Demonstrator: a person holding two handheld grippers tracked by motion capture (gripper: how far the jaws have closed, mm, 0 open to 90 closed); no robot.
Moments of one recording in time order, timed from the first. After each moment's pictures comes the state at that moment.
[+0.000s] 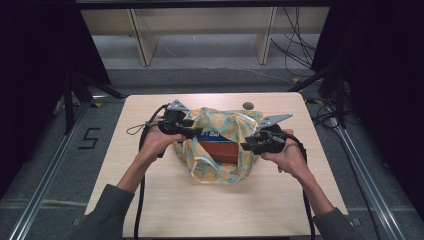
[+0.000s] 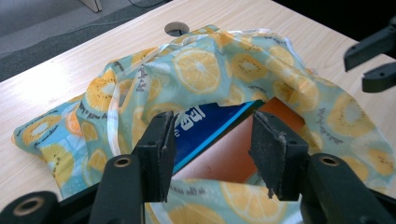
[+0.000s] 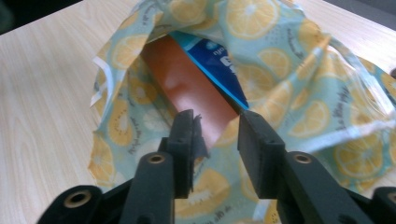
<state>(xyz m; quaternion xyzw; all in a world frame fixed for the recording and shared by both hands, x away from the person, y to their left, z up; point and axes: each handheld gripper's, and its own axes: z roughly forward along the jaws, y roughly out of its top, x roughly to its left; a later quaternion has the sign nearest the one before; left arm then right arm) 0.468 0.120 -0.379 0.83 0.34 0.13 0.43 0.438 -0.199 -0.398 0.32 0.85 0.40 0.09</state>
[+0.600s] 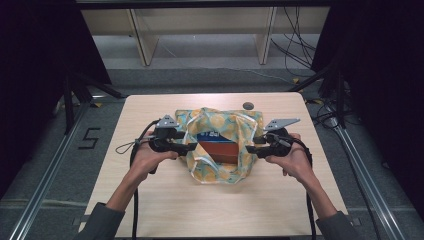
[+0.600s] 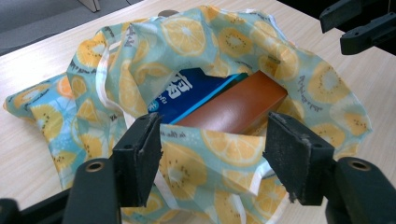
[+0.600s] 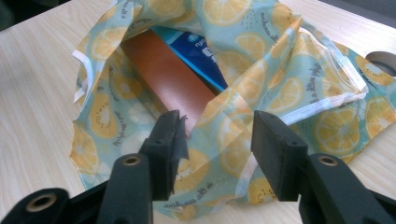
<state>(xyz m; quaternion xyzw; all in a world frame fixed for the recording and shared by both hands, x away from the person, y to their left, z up) 0.431 0.139 -0.397 0.82 0.35 0.13 0.44 0.432 -0.215 -0.407 0.34 0.84 0.40 0.11</state>
